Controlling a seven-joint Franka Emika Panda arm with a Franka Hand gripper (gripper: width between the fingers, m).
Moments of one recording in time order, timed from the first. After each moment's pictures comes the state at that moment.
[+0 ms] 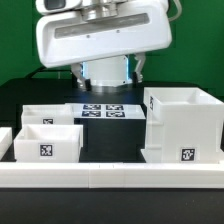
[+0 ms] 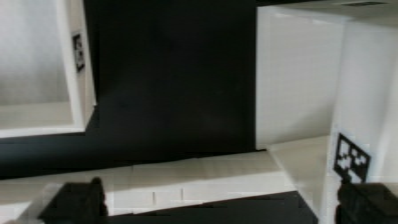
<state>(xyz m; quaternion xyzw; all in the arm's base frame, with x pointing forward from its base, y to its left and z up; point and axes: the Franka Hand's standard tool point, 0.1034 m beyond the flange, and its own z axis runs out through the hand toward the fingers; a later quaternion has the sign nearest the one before) 0.579 -0.020 0.129 -0.99 0.00 -0.05 0.09</state>
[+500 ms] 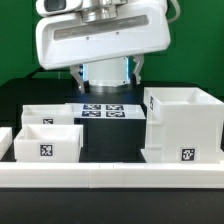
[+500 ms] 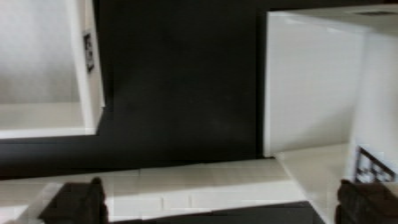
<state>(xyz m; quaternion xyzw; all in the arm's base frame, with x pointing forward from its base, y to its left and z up) 0.571 -0.046 0.116 -1.00 -0.03 -0.04 0.08</state>
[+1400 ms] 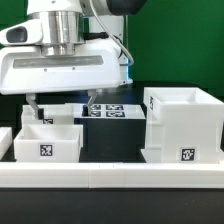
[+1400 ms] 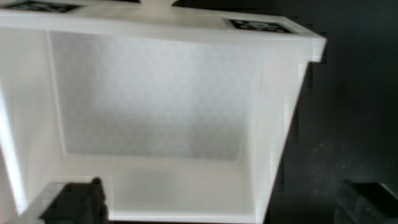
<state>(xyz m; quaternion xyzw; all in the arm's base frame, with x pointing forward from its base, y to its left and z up) 0.553 -0.101 0.067 -1.00 -0.04 -0.08 0.03</state>
